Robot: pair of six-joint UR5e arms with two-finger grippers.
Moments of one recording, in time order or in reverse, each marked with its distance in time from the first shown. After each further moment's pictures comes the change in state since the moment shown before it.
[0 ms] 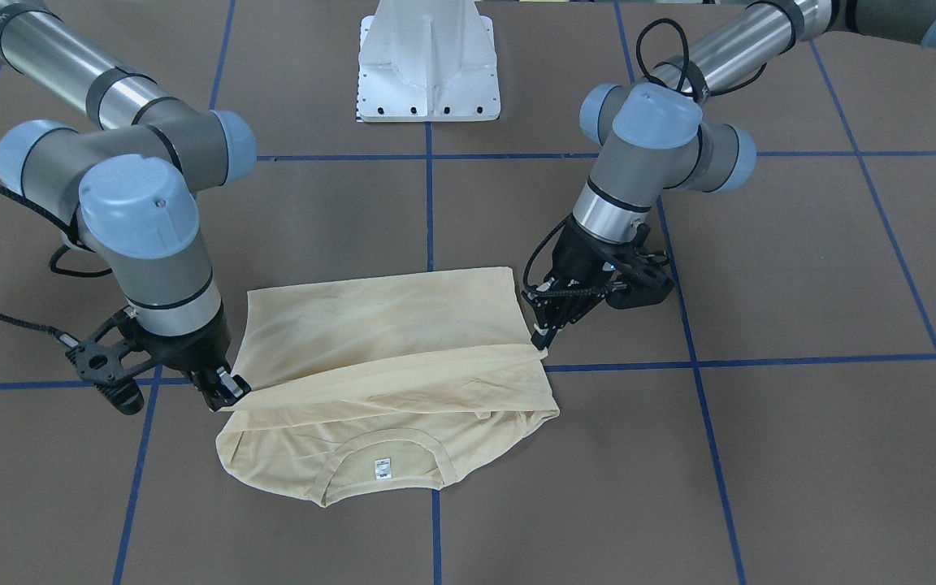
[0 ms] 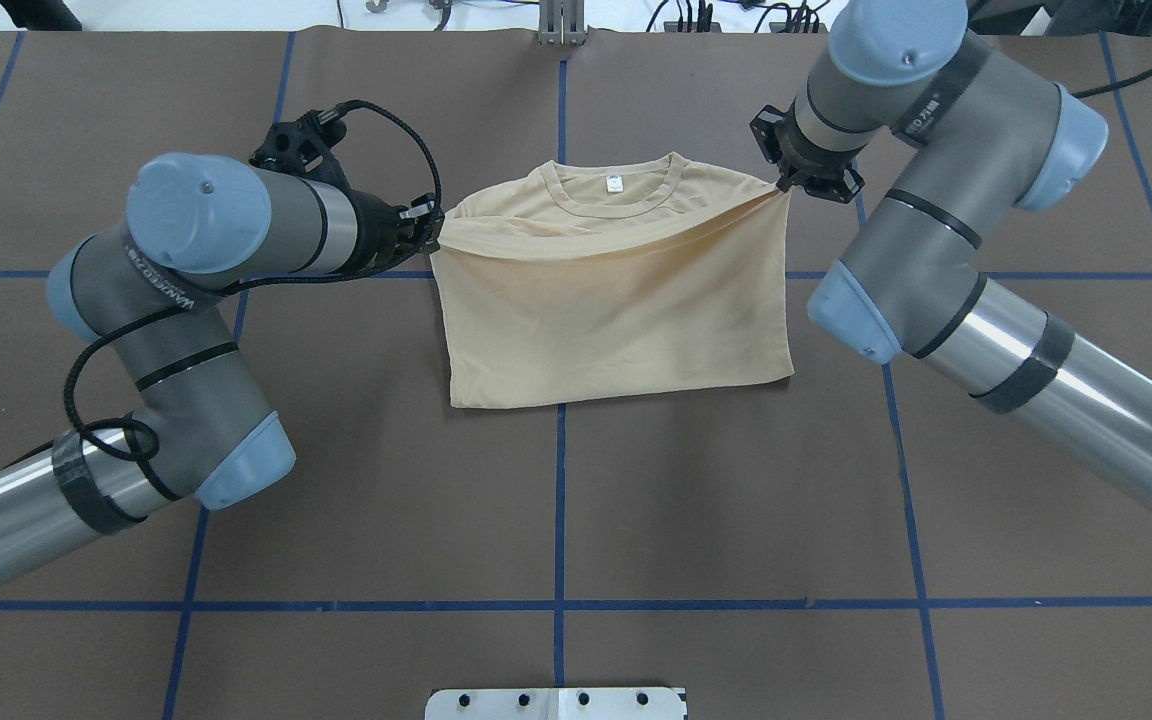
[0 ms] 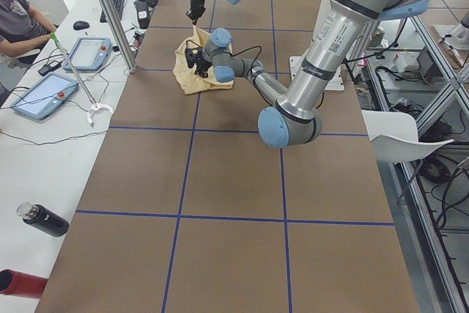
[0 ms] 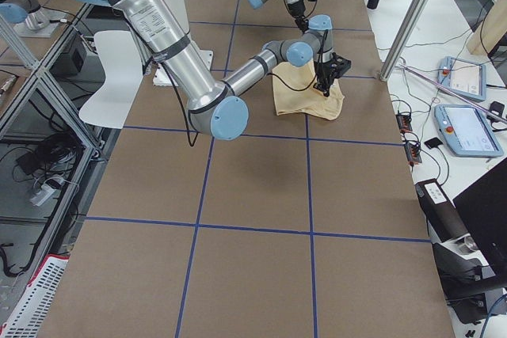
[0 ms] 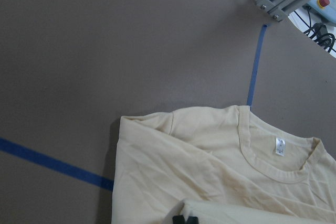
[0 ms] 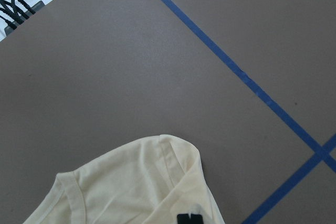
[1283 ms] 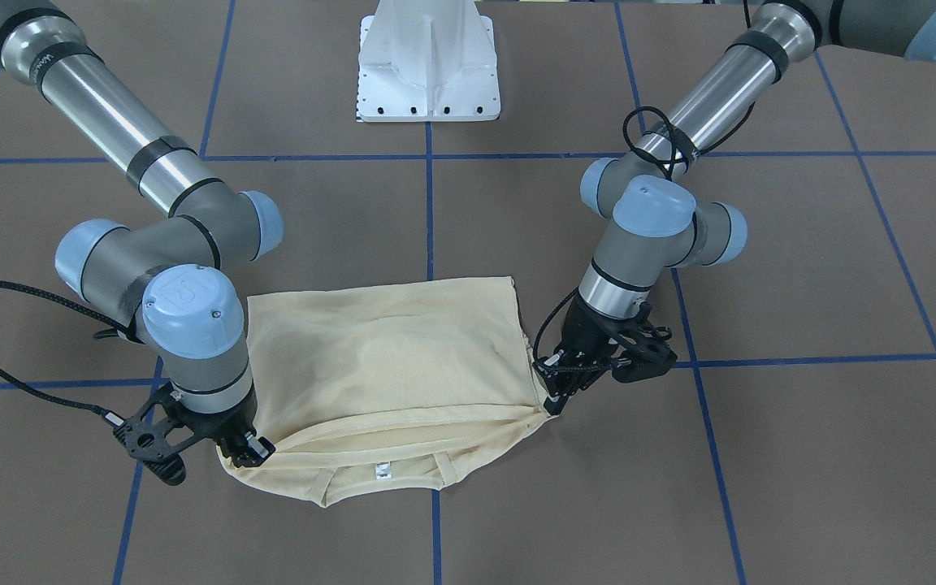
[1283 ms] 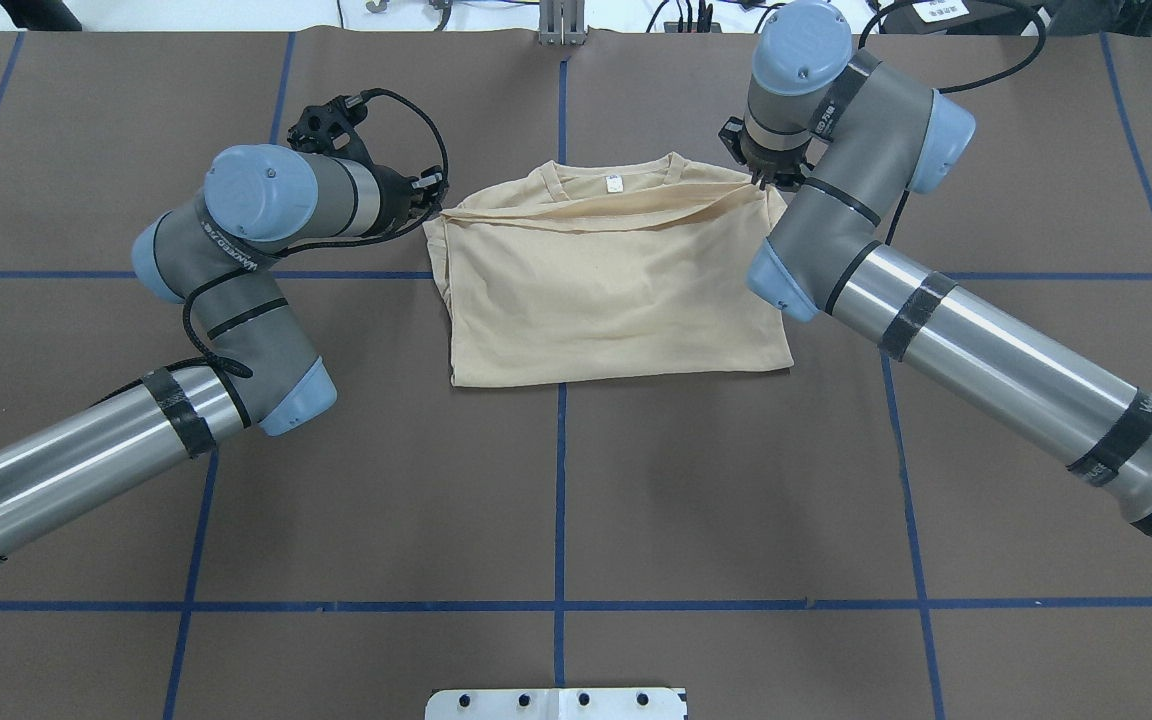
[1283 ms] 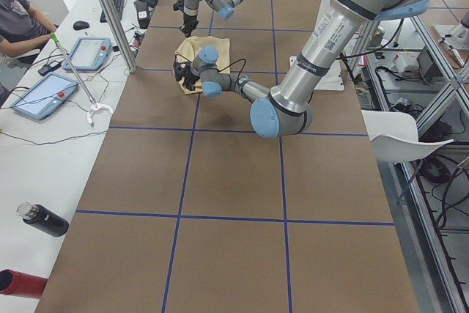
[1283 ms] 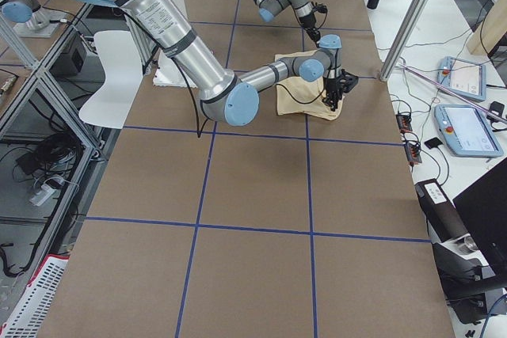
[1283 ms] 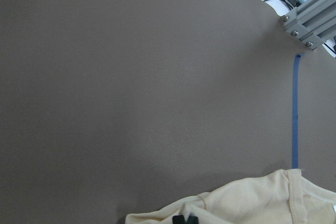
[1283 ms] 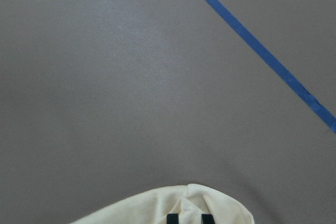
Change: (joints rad) left arm -0.018 -0.081 0.267 -0.182 0.039 0.039; right arm -0.023 0.106 -0.281 0.151 -0.035 -0.017
